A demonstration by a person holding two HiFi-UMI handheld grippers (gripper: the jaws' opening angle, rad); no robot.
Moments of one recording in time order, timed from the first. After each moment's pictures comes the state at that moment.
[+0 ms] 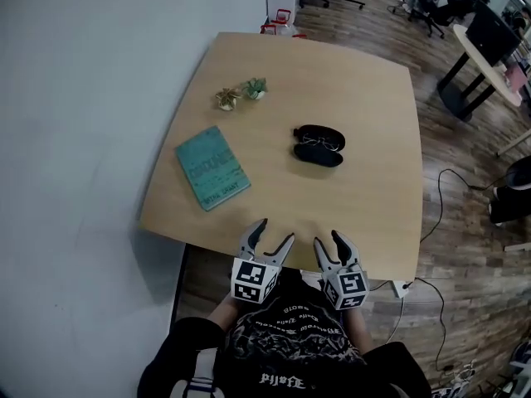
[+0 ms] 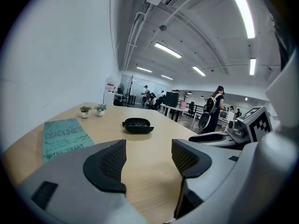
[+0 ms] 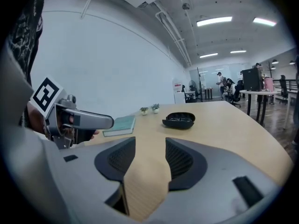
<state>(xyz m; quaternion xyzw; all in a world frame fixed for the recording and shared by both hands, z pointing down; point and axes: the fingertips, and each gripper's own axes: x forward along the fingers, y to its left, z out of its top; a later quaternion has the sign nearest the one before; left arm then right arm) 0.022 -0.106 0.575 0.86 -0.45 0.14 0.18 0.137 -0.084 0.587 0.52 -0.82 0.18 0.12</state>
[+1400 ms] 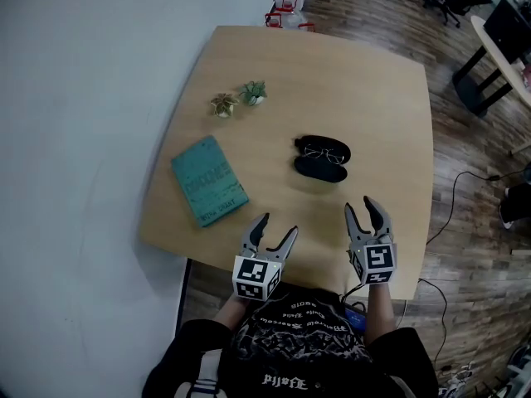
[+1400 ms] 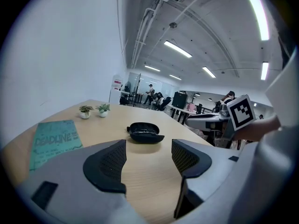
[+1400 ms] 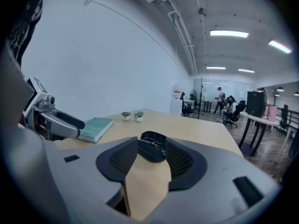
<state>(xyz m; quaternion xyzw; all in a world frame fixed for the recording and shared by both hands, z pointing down) 0.041 -0.195 0.572 0.84 -0.48 0.13 0.21 0.217 -0.240 0.543 0.54 -0.82 0.09 0.18</state>
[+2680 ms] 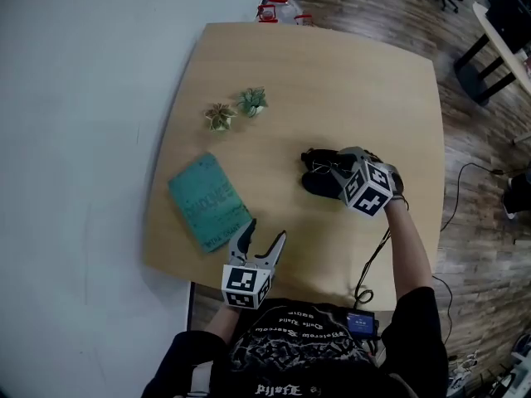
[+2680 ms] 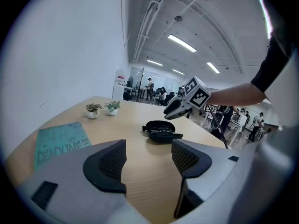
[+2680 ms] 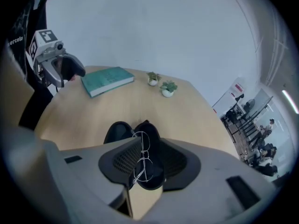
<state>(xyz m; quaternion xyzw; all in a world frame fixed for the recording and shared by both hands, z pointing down) -0.015 -0.260 0.592 0.83 -0.49 0.16 0.23 0.145 -0.409 0.612 0.23 -0.83 -0.02 0.51</state>
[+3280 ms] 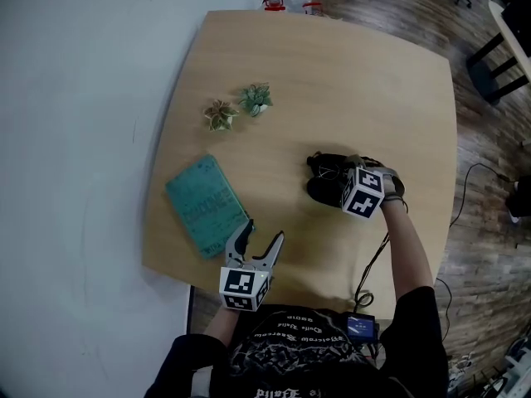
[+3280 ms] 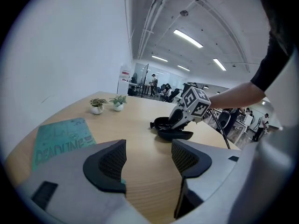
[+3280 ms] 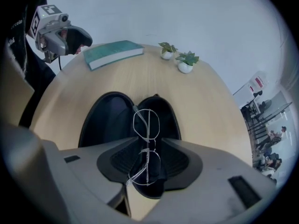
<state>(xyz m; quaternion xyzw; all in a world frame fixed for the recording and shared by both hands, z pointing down) -0.027 -0.288 0.617 0.81 -0.51 0.18 0.25 0.157 -0.418 0.698 0.15 -0.78 -0.01 0.60</state>
